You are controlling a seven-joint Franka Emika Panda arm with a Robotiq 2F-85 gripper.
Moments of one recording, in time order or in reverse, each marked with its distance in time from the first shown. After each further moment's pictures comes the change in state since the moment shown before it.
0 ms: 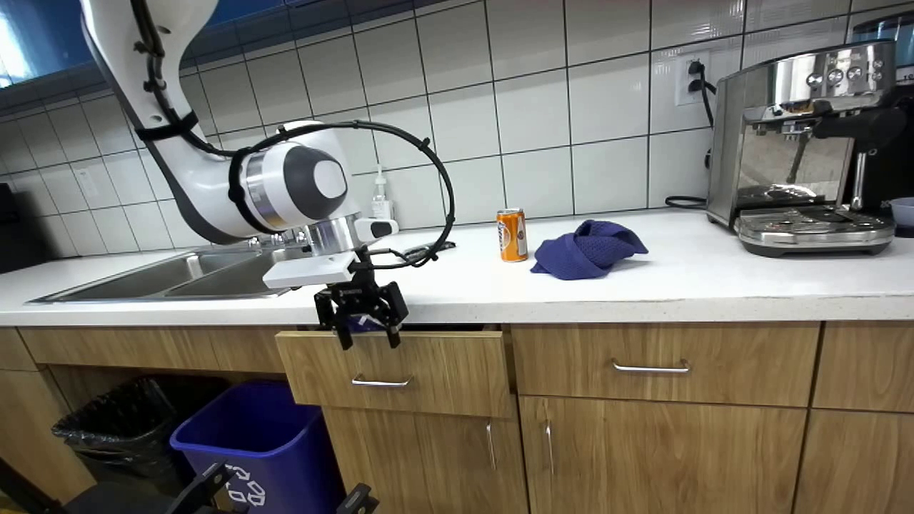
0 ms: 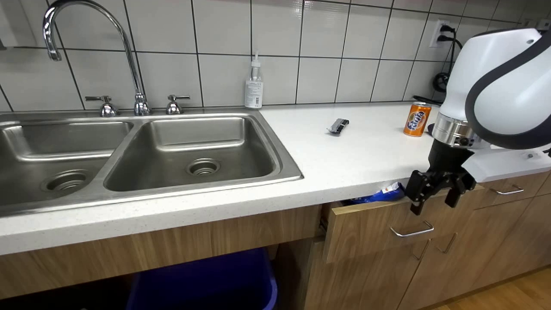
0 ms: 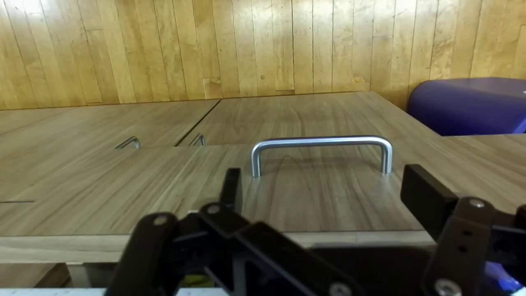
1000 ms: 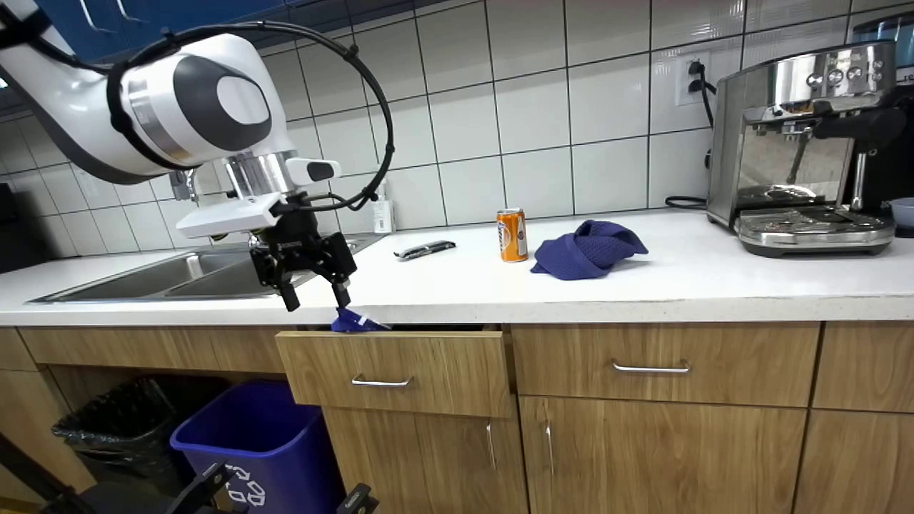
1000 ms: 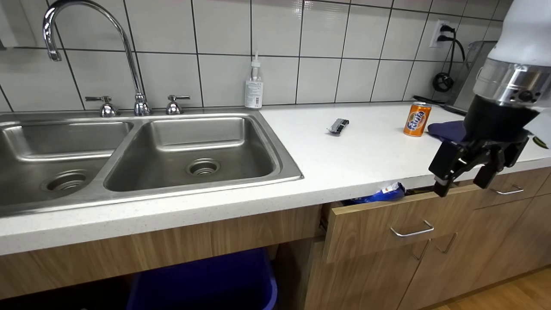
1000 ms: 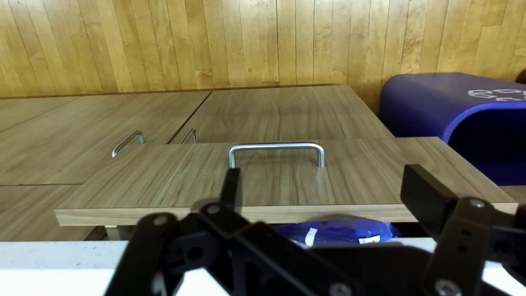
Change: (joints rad) arm 0.005 -0.421 0.093 -0.206 0.068 -0.150 0.009
